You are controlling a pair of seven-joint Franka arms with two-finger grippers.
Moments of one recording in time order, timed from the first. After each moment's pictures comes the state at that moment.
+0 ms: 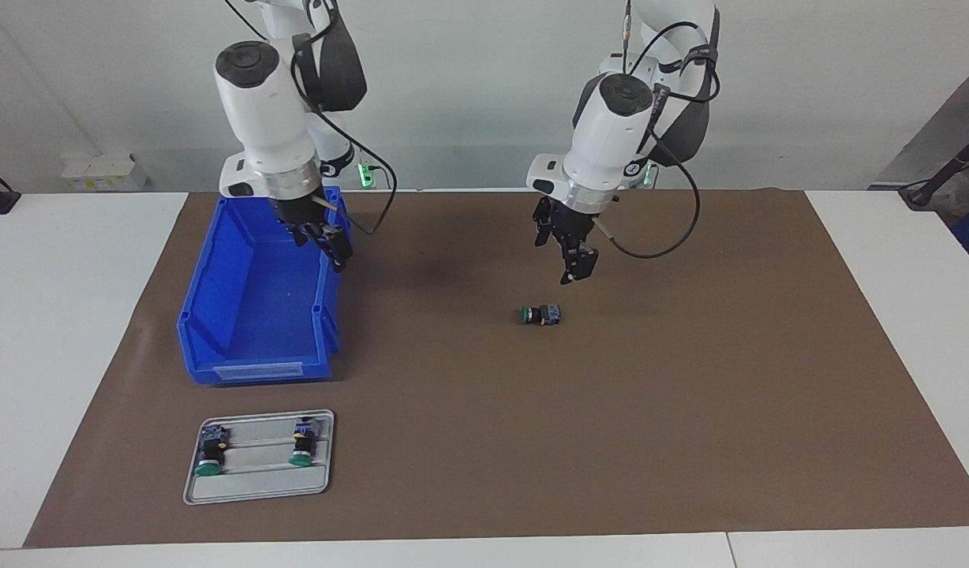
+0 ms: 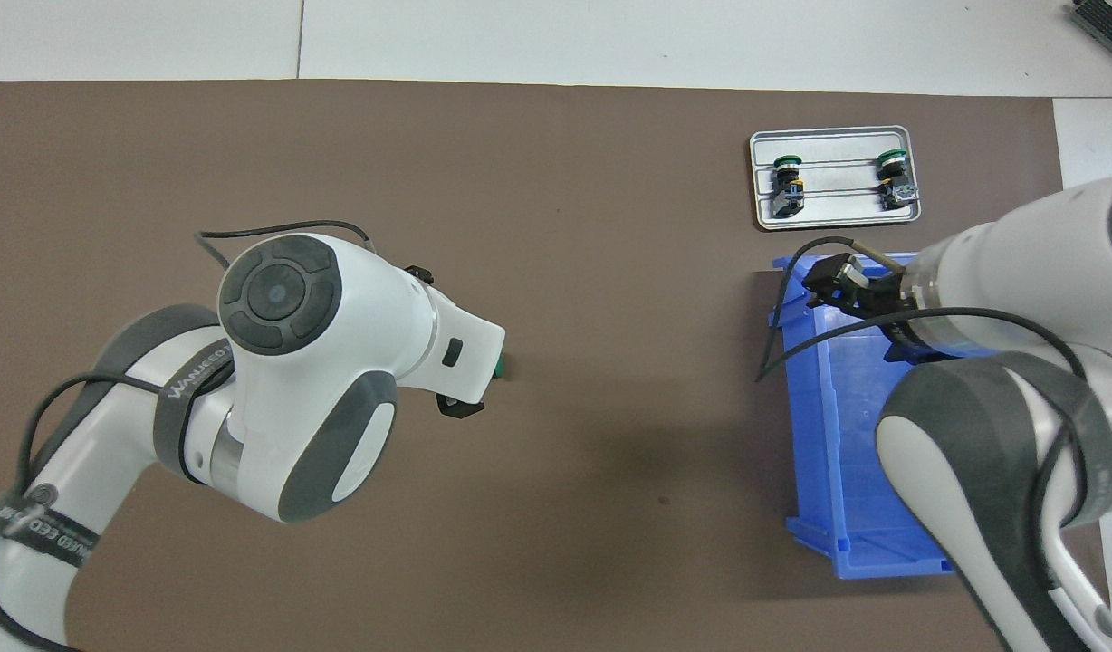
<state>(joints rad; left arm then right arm) -0.48 0.07 -0.08 -1.91 -0.13 2.08 0.76 0.14 -0.06 0.02 -1.91 -0.01 1.88 0.76</state>
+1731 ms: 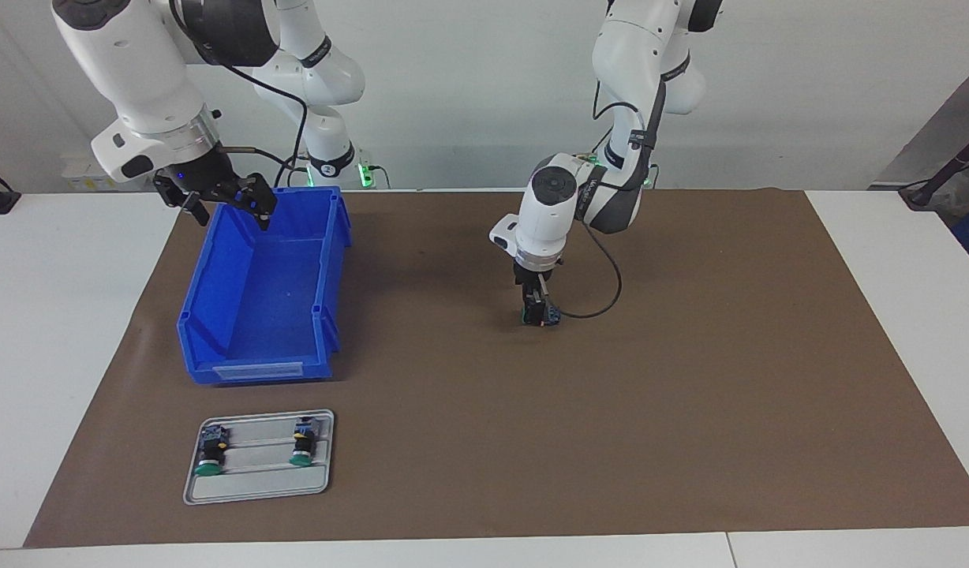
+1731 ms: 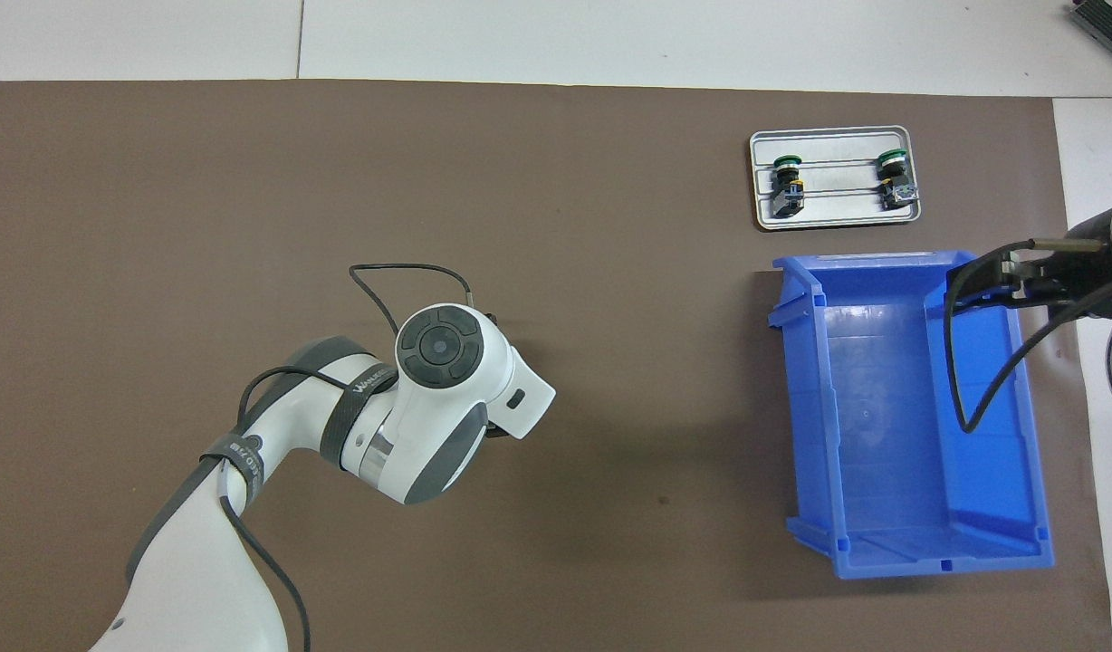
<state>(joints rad) -0.57 0.29 -0.07 -2.03 -0.05 2.37 0.91 -0.01 0.01 0.03 -1.59 -0.03 1.53 0.13</state>
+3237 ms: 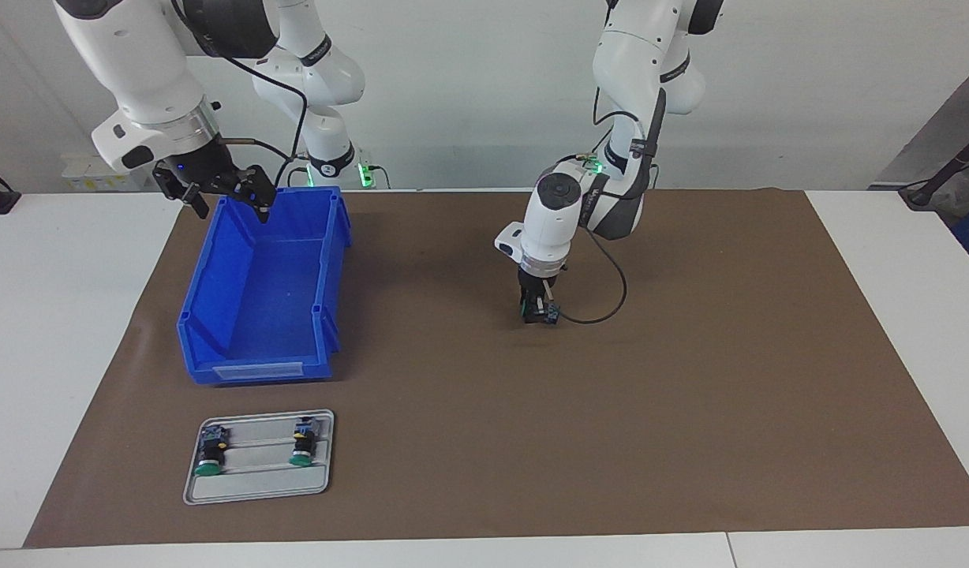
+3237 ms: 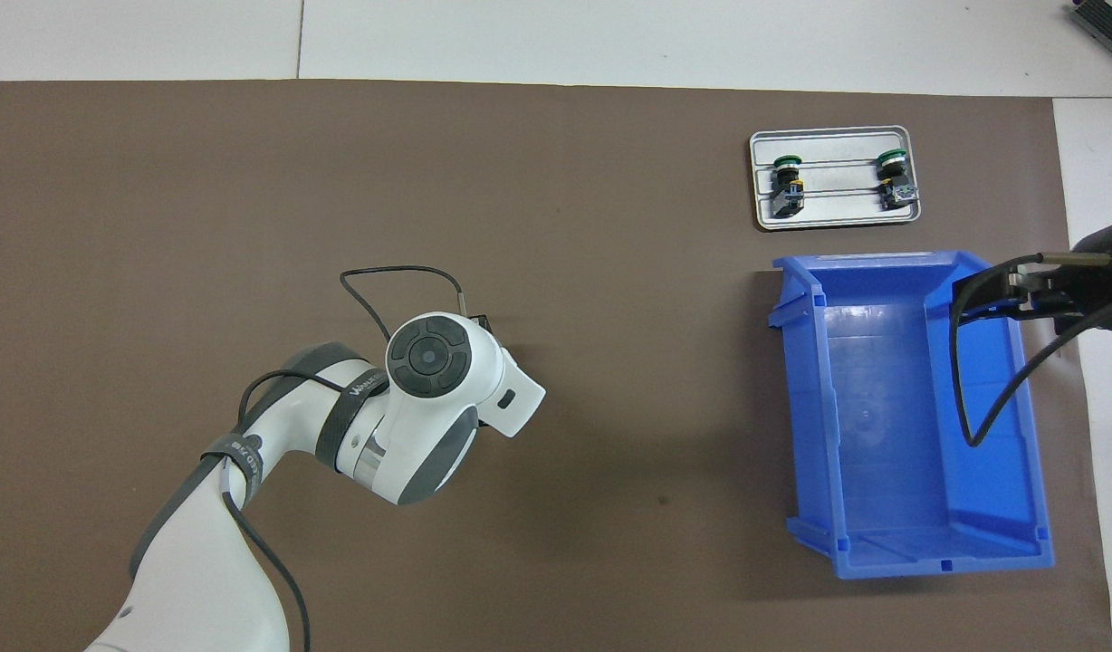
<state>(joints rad) -0.57 0.30 -0.06 -2.07 -0.03 2.45 0.91 -0.01 -0.02 0.03 -1.62 -0.03 1.53 0.13</state>
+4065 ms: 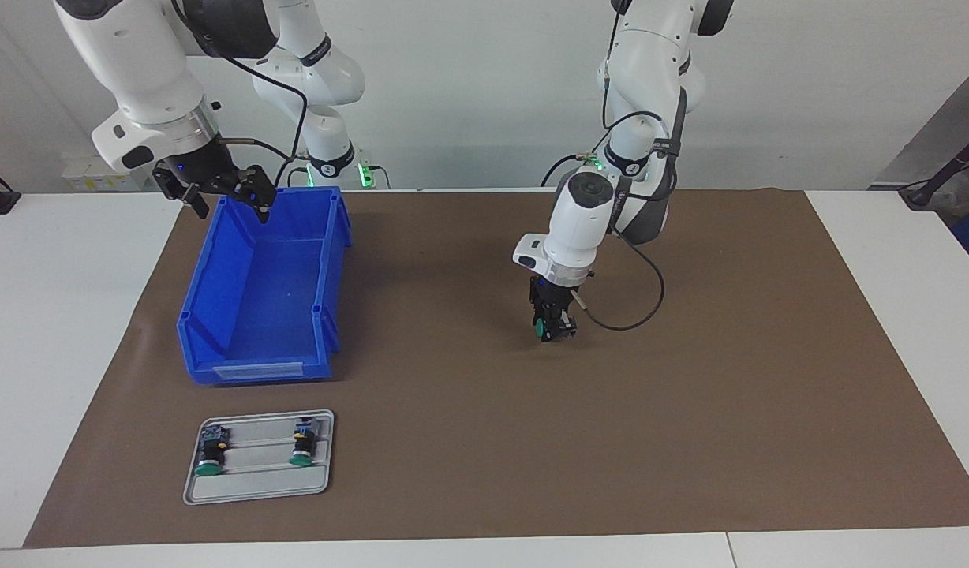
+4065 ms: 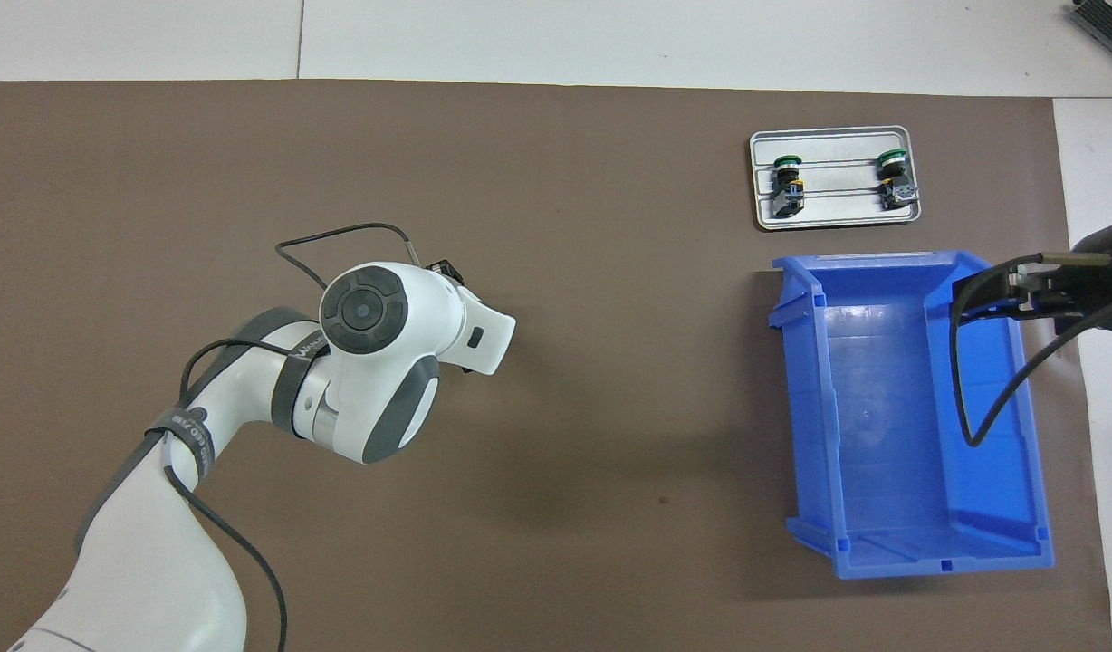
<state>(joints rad) -0.48 0.30 -0.05 -1.97 -0.10 2.49 0.79 -0.01 -0.02 0.03 -1.62 -0.03 1.53 0.13</state>
